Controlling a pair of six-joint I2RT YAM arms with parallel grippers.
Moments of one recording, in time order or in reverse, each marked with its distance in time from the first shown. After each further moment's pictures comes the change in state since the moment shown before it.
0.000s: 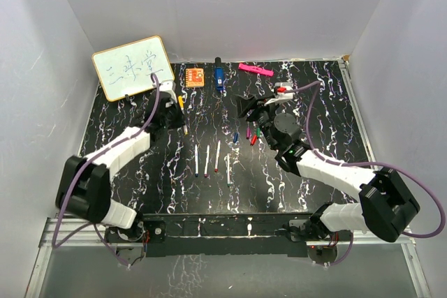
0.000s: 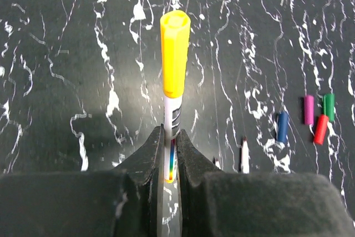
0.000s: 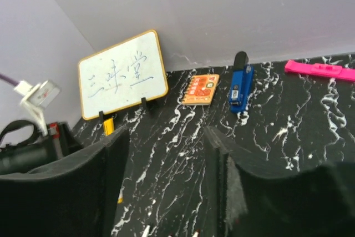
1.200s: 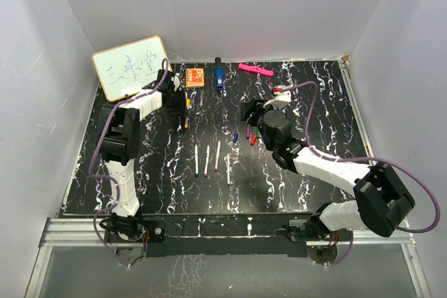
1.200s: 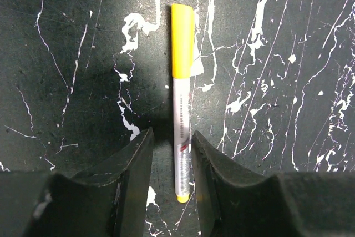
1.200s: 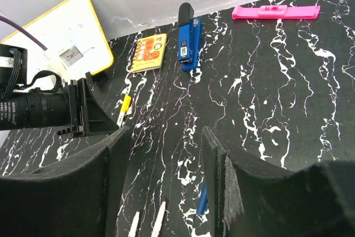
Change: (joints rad) left arm 0.175 0.709 0.633 -0.338 0.223 0.096; right arm -0.007 0.049 0.030 -0.257 0.156 0.105
